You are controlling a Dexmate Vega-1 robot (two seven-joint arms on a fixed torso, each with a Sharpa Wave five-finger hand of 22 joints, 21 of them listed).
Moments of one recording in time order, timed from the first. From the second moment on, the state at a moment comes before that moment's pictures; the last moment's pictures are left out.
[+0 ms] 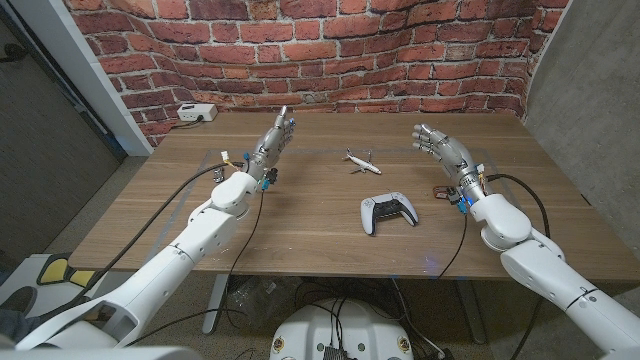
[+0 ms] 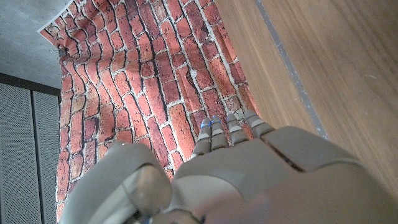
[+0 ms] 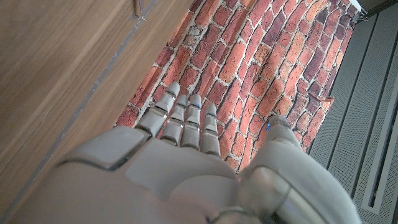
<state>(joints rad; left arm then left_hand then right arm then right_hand) 0.86 0.55 0.42 -1.55 -0.54 -0.17 0.08 0.36 0.06 -0.17 0.11 0.26 0.11 0.06 0.20 0.18 0.12 0.04 0.21 0.19 0.04 0.04 0.19 0.18 -0.03 0.09 0.21 0.18 -1.18 -0.71 -0.23 -1.75 0.41 0.32 -0.12 0.35 0.02 0.28 -0.07 0.17 0.32 0.07 0.18 0.20 0.35 0.10 0.22 0.19 0.26 0.06 0.18 0.19 0.33 0.01 0.23 0.19</state>
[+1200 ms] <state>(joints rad) 0.86 0.56 0.40 -1.47 -0.62 -0.24 -0.05 0.36 0.06 -0.17 0.11 0.26 0.11 0.06 0.20 0.18 0.12 0.04 0.21 0.19 0.04 0.04 0.19 0.18 -0.02 0.08 0.21 0.18 -1.01 -0.65 -0.30 -1.55 0.56 0.30 -0.03 0.29 0.00 0.25 -0.05 0.17 0.27 0.09 0.17 0.19 0.33 0.11 0.21 0.19 0.23 0.07 0.18 0.19 0.32 0.01 0.22 0.19</state>
